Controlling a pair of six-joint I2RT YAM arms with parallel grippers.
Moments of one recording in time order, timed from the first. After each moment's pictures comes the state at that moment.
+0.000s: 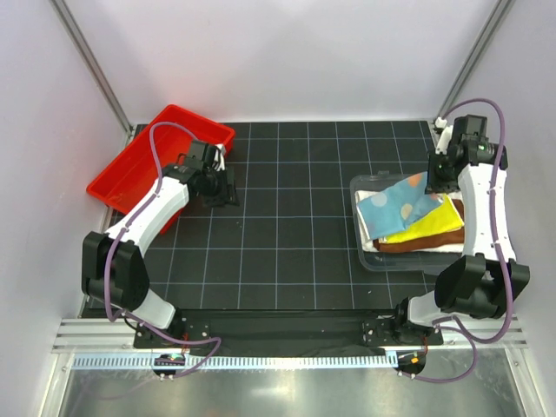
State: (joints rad) left arm -0.32 1.54 1.25 -0.70 0.14 -0.39; right arm -0.23 1.46 1.51 -1.10 -0.03 -0.11
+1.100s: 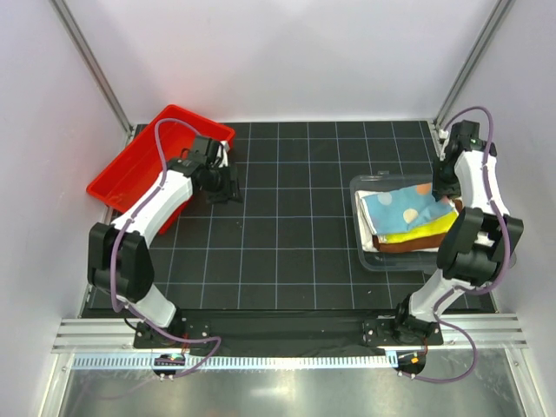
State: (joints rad) left arm -0.32 1.61 1.31 -0.72 0.17 -0.39; right arm -0.31 1.69 1.50 -0.98 0.14 -0.15
